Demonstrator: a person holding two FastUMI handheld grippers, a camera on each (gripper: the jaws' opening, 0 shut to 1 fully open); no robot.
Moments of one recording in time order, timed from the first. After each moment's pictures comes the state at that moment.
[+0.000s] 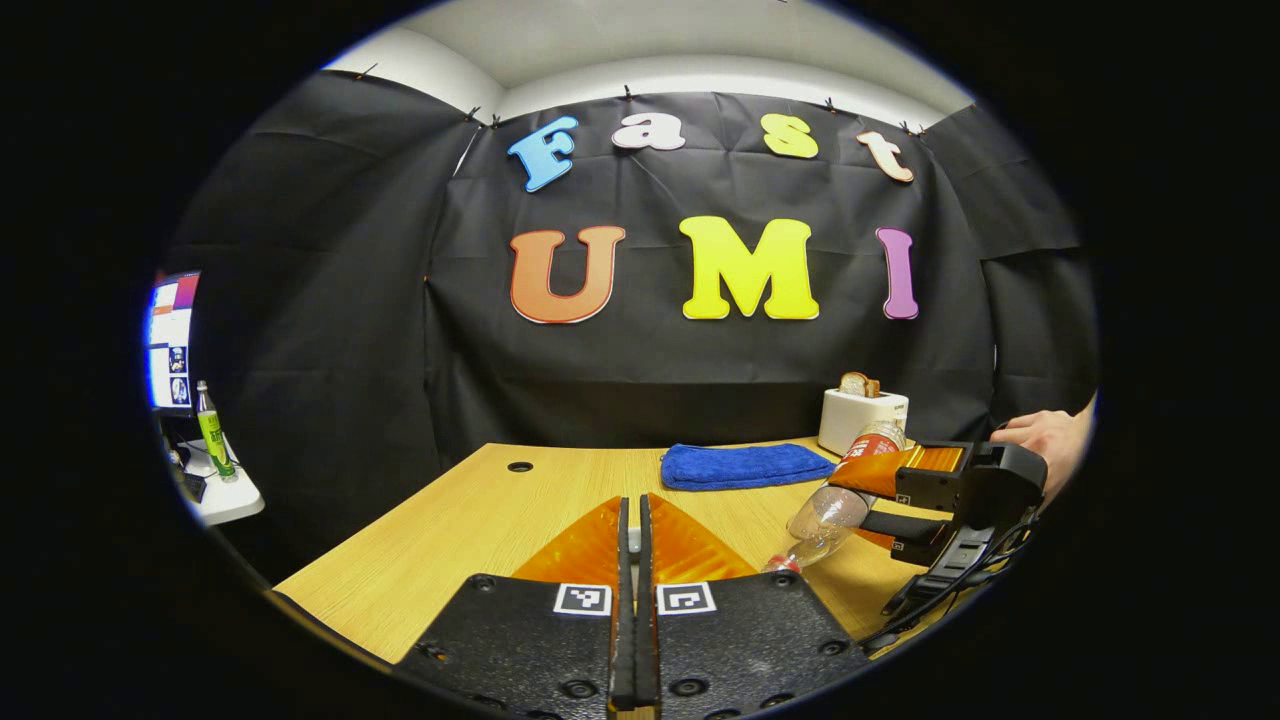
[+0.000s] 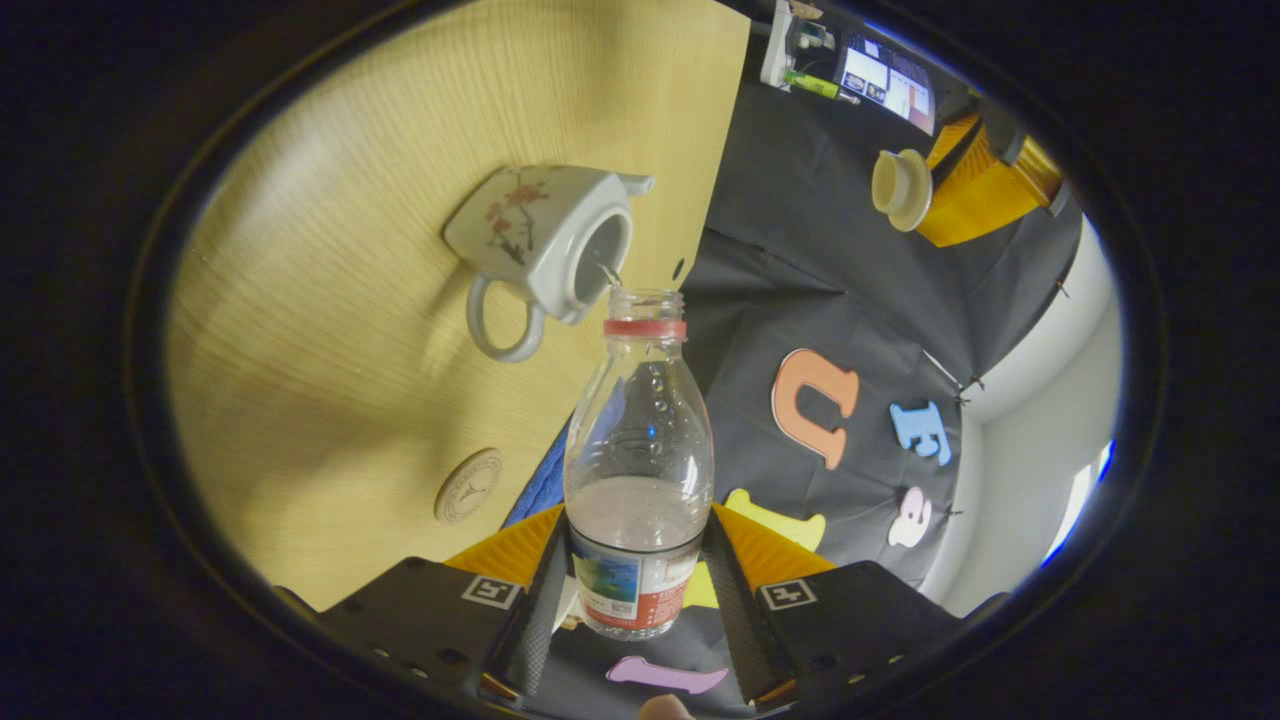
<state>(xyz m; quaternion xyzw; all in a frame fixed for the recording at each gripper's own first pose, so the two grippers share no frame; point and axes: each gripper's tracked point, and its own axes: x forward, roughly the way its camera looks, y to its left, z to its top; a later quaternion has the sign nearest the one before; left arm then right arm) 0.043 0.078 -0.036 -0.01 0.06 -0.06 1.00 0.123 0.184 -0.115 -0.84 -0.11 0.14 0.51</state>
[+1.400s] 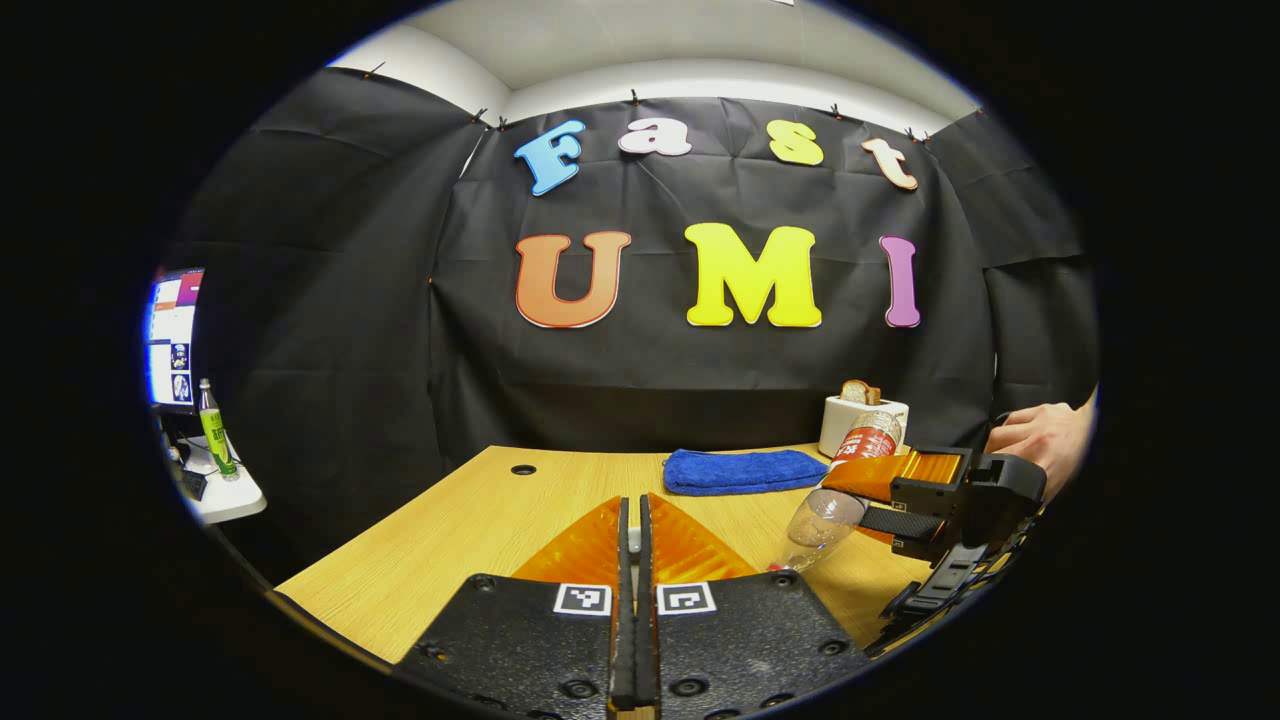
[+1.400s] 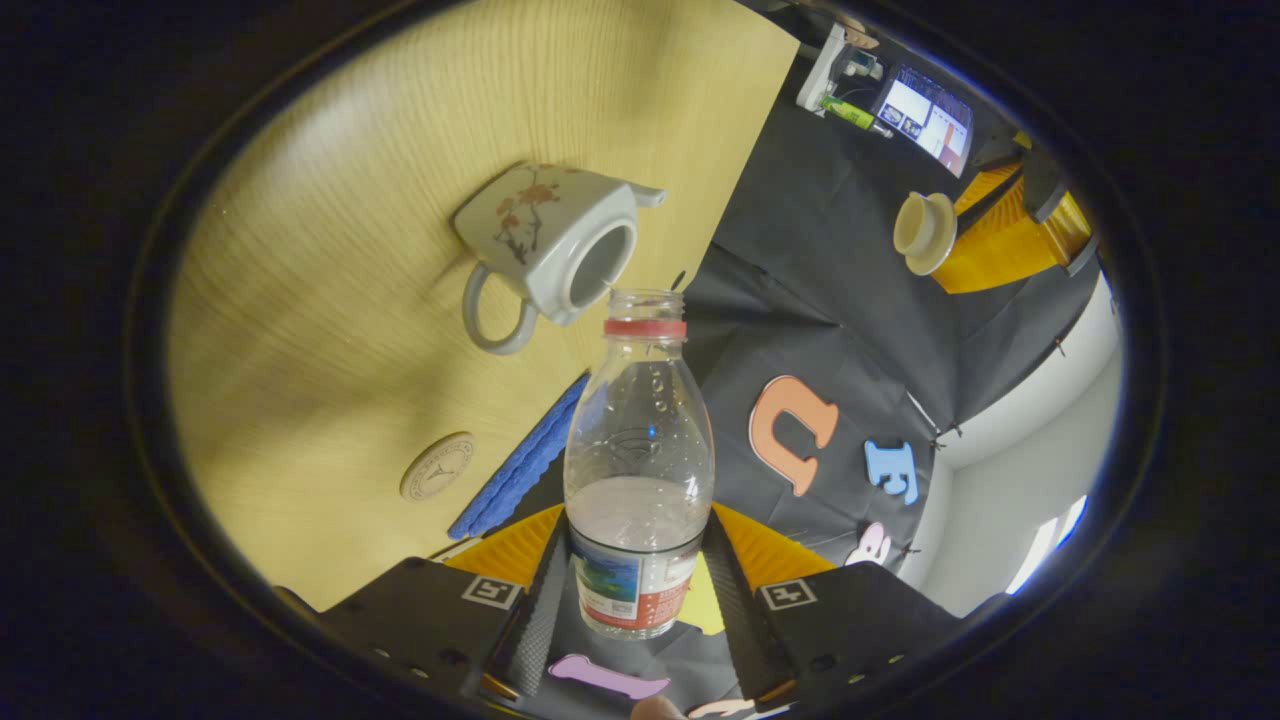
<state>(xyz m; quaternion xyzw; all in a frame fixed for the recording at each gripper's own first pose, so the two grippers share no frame) 0.039 0.085 -0.030 -0.02 0.05 -0.05 1.00 0.123 0.199 -0.096 -0.87 -0.15 0.13 0.46</state>
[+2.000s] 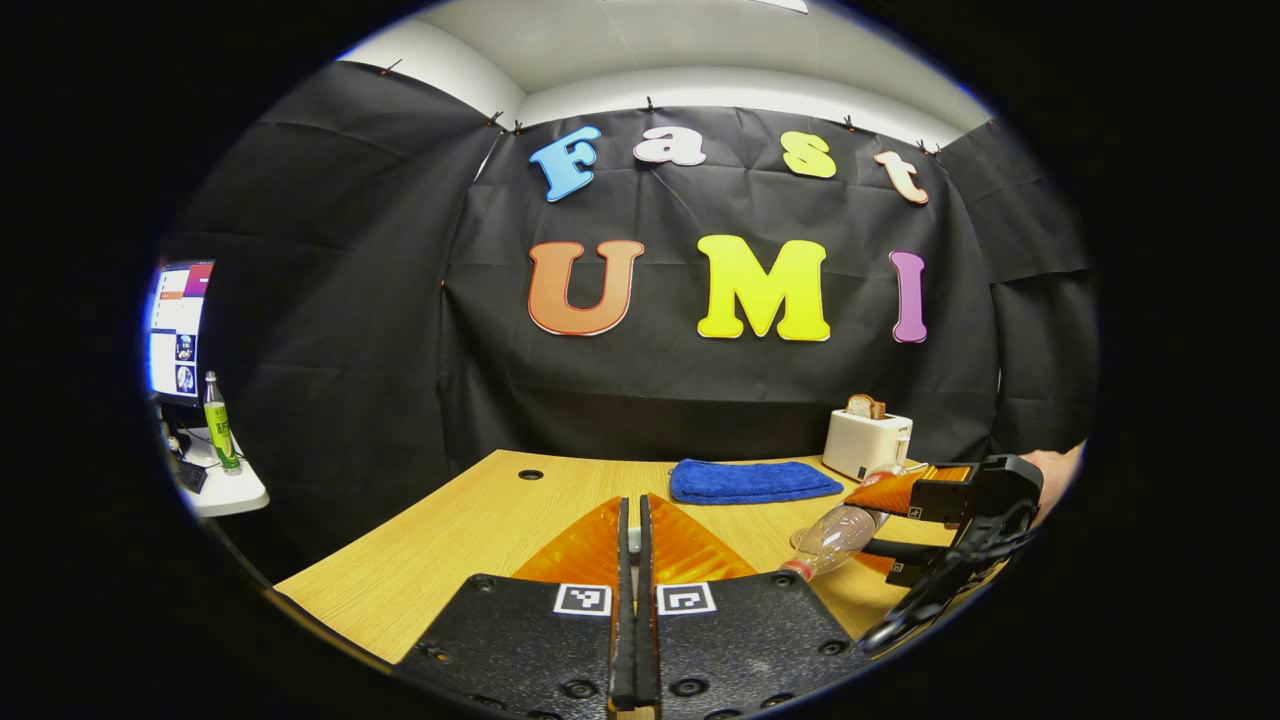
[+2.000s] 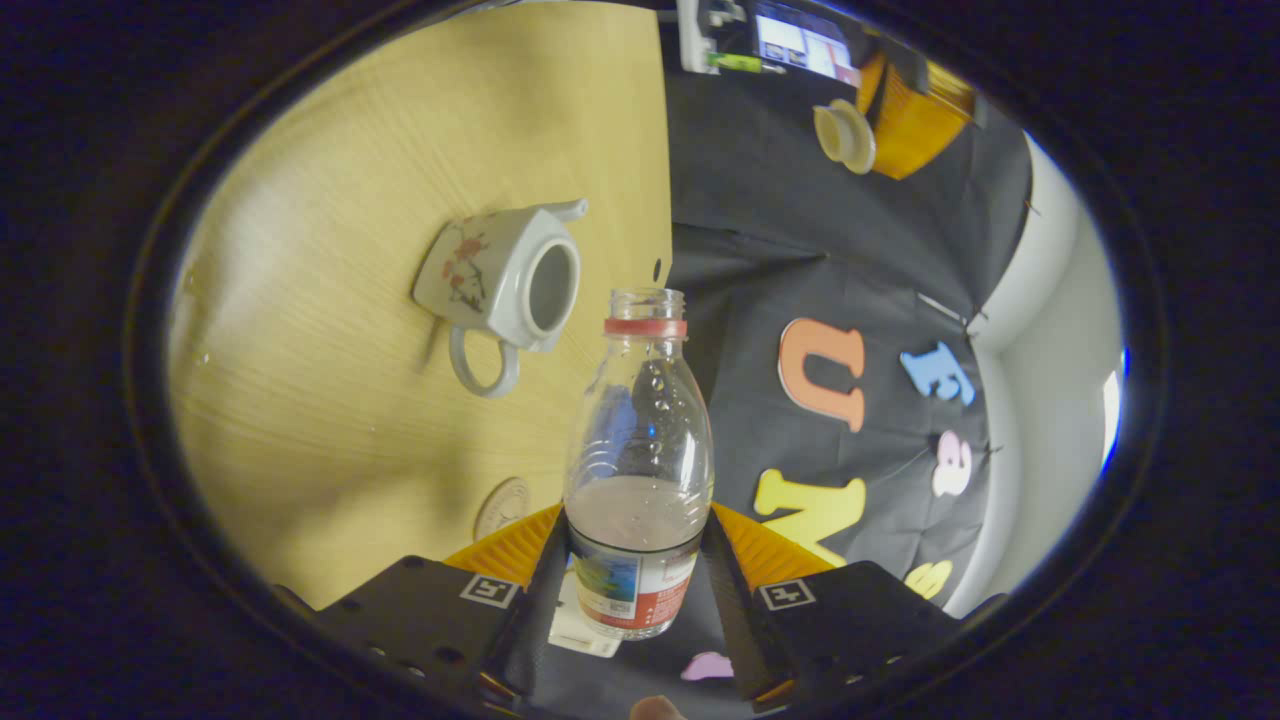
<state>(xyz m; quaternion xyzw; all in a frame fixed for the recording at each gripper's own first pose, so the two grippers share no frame) 0.035 0.096 -0.021 -0.03 0.04 -0.05 1.00 0.120 0.173 -0.126 -0.73 -0.04 0.19 0.65</state>
